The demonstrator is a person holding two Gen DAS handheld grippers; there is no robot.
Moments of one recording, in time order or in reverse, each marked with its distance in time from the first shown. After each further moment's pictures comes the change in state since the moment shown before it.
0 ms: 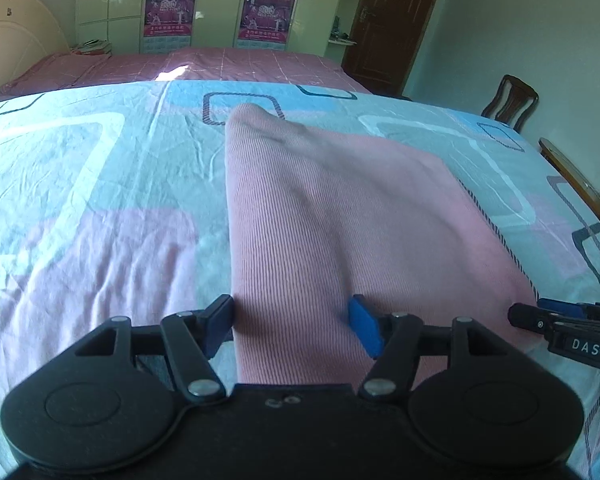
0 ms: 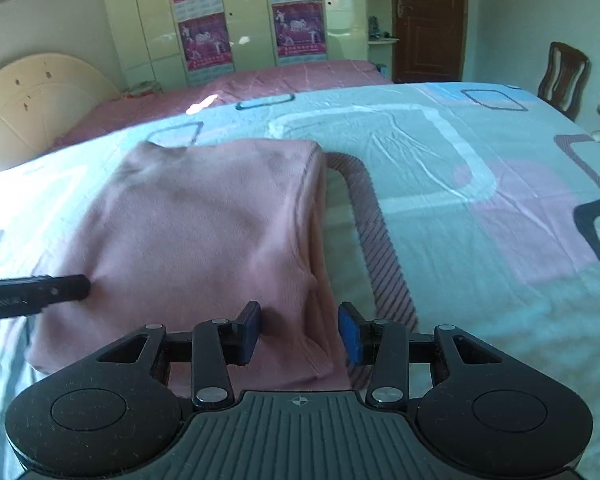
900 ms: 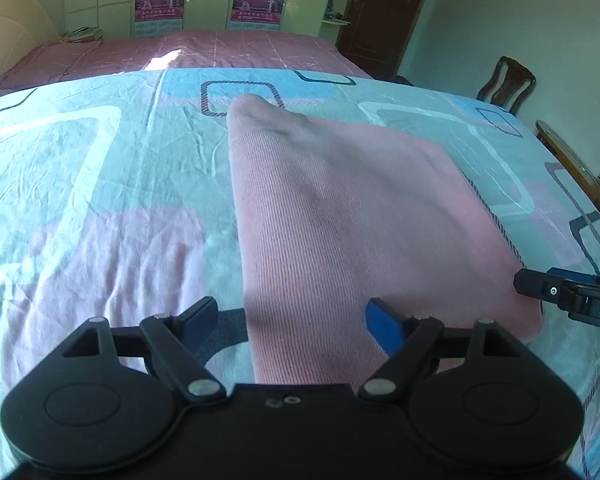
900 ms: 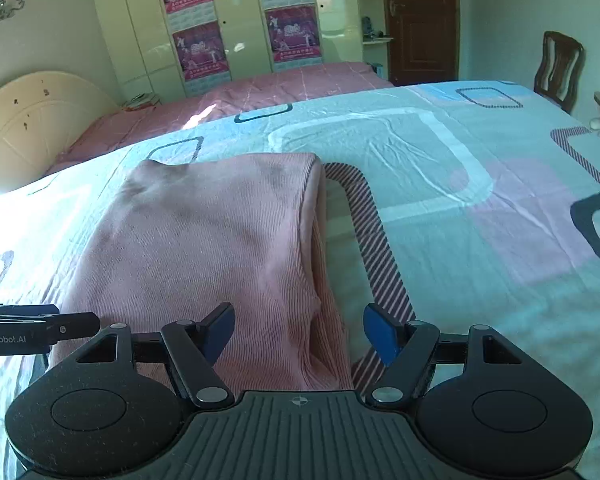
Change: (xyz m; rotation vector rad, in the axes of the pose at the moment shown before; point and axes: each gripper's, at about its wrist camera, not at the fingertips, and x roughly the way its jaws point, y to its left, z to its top) left arm 0.000 0.011 0.014 -0.008 0.054 0.001; right arm -0.013 -0.001 0.028 0.061 -0.040 0.112
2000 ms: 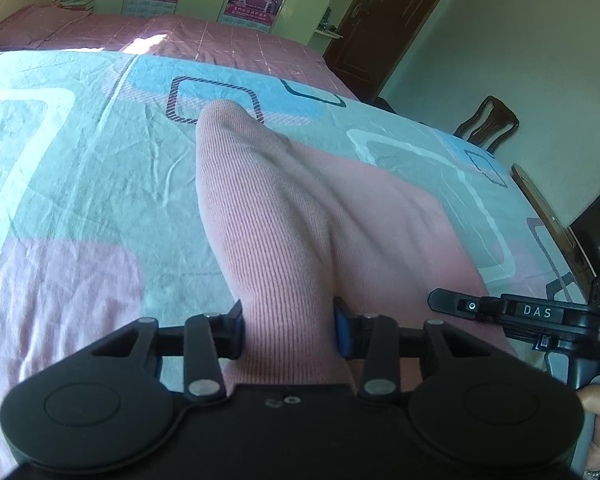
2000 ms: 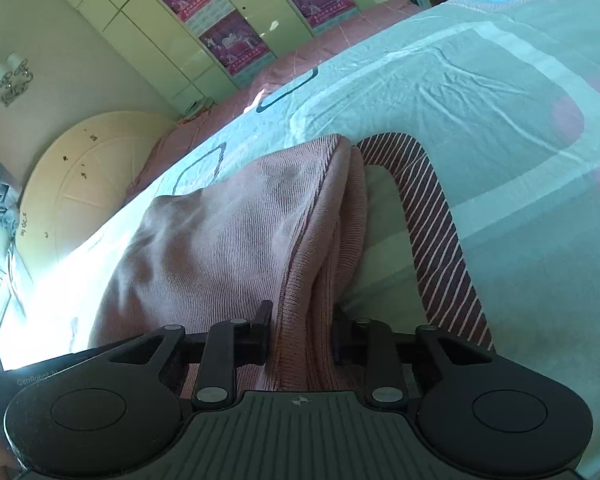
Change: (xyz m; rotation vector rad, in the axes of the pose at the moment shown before) left arm 0.049 0.005 0.033 -0.118 -0.016 -0.155; right arm 0.092 -0.055 0.037 0.260 0.114 0.344
